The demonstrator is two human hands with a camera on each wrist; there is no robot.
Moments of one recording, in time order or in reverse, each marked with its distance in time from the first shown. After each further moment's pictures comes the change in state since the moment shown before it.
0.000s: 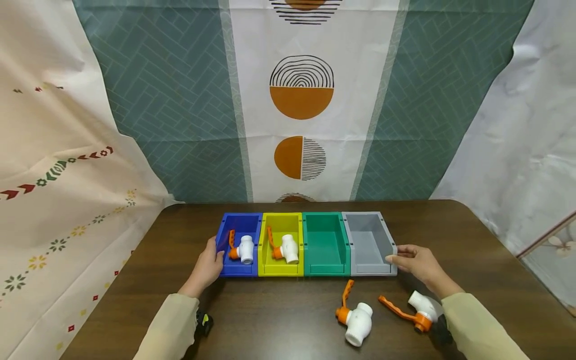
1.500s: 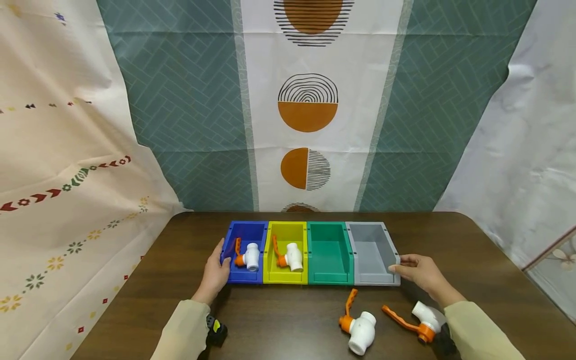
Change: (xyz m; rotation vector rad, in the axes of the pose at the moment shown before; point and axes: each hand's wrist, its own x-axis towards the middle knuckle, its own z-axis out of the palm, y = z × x) left_hand -0.002 -0.002 0.012 -0.195 0.130 -0.093; right_hand -0.001 -0.002 -0.001 -0.055 0.016 -0.029
